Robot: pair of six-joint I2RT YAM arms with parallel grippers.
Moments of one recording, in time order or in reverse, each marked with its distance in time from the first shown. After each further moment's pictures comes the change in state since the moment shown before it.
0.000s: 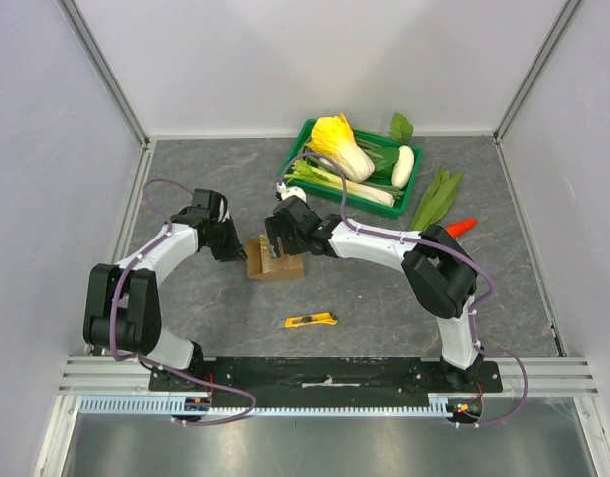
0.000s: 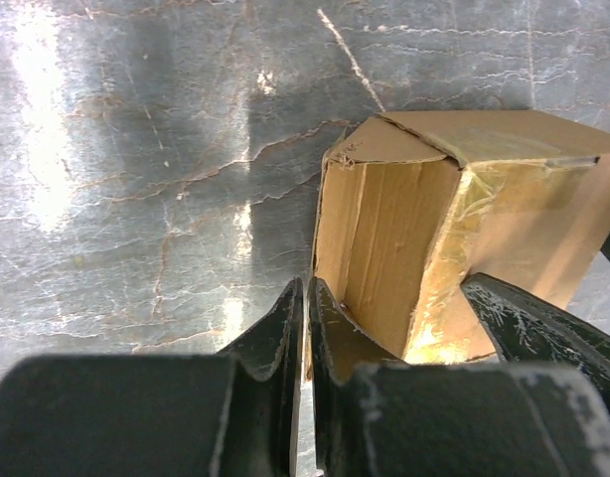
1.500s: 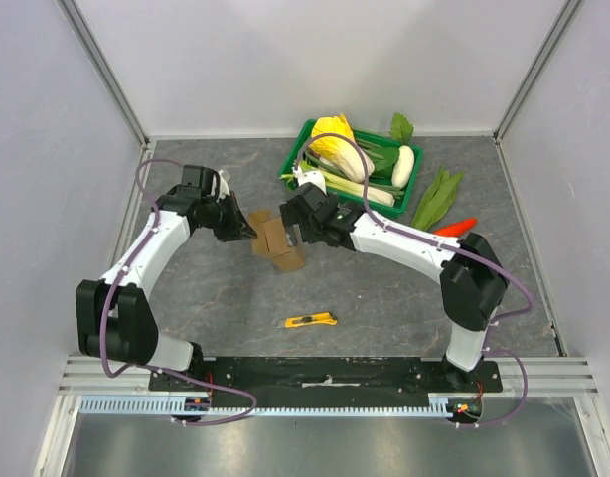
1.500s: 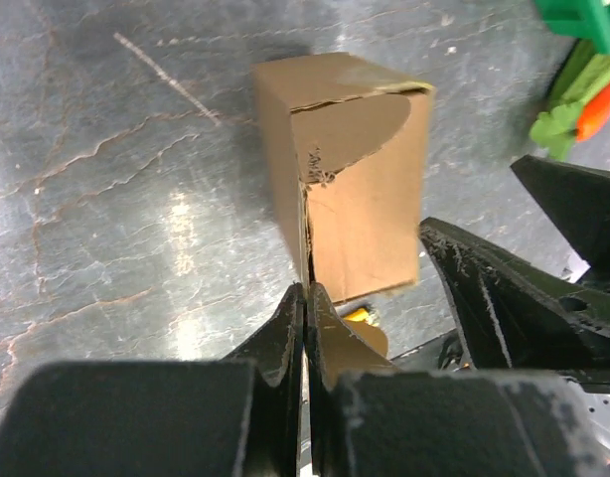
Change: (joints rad) left arm -0.001 -0.057 0.194 -0.161 0.185 -0.020; right arm -0.018 -0.167 0.007 -0.185 0.158 -0.047
